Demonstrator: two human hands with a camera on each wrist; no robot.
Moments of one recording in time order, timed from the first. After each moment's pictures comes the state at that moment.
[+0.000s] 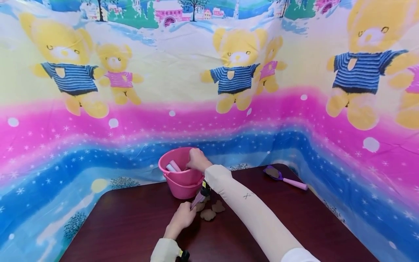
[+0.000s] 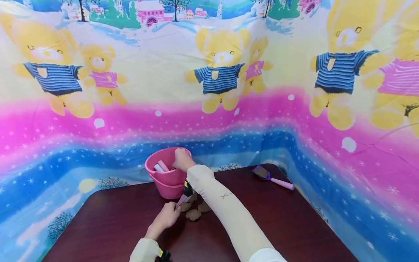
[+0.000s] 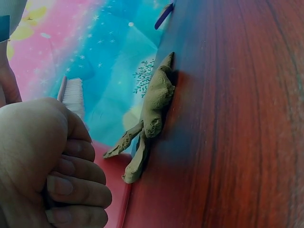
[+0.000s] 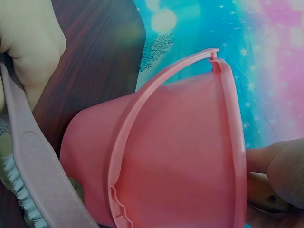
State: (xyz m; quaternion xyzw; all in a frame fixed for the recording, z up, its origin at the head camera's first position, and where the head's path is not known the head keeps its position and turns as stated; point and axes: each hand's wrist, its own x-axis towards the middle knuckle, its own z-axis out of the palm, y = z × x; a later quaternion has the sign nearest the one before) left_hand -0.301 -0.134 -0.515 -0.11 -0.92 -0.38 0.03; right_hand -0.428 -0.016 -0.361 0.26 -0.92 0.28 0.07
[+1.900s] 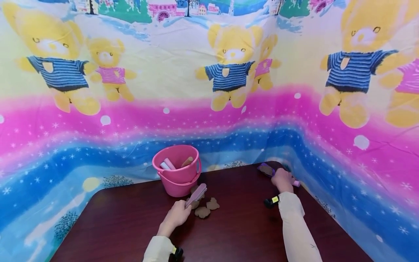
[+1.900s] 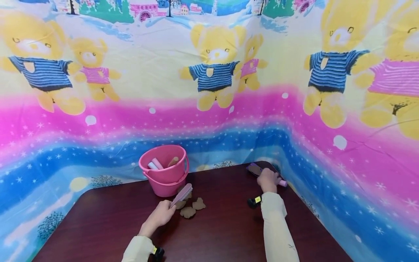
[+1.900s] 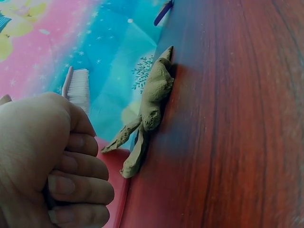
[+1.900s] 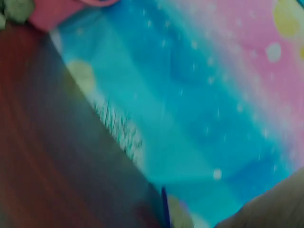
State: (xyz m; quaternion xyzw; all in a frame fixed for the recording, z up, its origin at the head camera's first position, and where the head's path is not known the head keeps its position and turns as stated) left_hand -0.305 -0.139 -0.519 -0.12 -0.93 -0.35 0.02; right_hand -0.382 0.310 -0.461 -0.12 -0.96 0.27 0.03
